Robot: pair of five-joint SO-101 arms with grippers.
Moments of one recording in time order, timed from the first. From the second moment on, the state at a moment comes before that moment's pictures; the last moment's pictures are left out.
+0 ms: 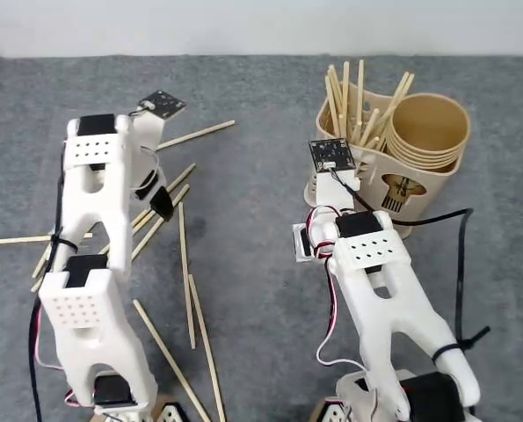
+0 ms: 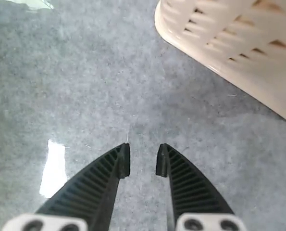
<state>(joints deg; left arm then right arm) -9.1 31.5 -20.8 89.4 -28.4 -16.0 -19.3 41.0 56.4 -6.8</state>
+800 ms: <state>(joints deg) -7.4 43.5 -20.6 88.4 -34.8 -16.0 -19.3 41.0 56.4 -6.8</state>
